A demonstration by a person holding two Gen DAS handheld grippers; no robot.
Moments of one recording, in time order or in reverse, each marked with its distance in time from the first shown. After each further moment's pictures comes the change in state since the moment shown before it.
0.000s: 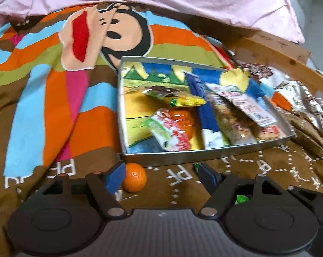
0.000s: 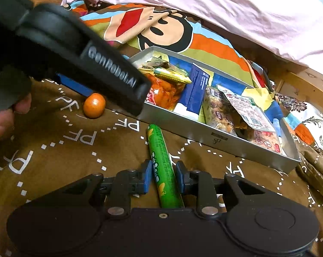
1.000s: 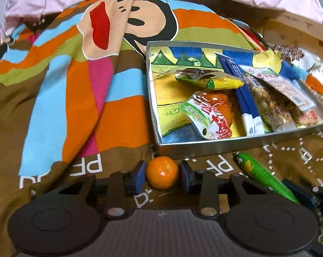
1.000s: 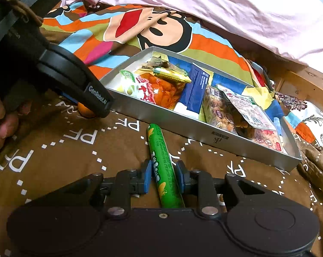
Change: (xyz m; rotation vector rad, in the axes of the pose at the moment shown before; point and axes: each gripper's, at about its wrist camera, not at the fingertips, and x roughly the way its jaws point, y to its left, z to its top) left arm 0.022 0.001 -0.007 0.057 0.058 0.202; right arm 0.000 0.000 -0.002 0.003 -0.006 0.003
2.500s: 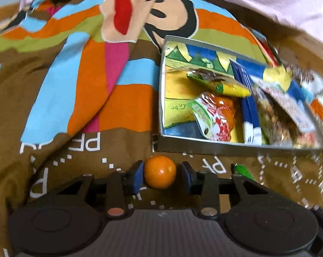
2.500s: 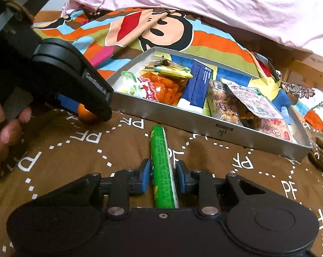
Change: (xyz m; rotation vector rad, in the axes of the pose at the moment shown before) left arm 0.000 0.005 -0.001 -0.177 0.046 -0.020; right arm -0.004 -0.008 -0.004 0.042 -0.002 0.069
